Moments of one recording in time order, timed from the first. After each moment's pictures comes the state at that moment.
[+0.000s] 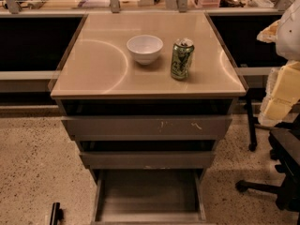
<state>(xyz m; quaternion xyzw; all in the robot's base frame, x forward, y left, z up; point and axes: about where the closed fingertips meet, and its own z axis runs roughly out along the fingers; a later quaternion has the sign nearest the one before) 0.438 -0.217 0.976 -0.60 0.78 -0.03 0.16</state>
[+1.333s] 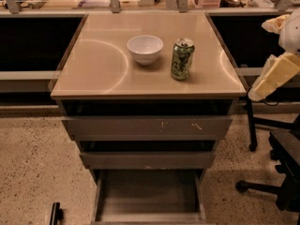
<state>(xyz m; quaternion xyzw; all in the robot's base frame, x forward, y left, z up) 0.518 -0.252 0.960 -0.56 0.77 0.00 0.30</state>
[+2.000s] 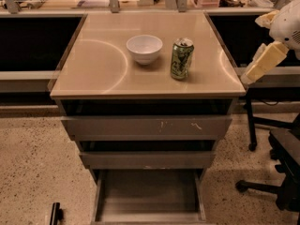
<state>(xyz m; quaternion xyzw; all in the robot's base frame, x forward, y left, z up) 0.584 -0.266 0.946 -0.54 0.77 0.03 0.33</state>
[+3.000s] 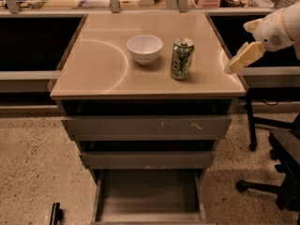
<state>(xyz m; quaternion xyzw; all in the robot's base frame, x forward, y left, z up) 0.662 -0.265 0.907 -0.49 0.78 0.10 0.38</state>
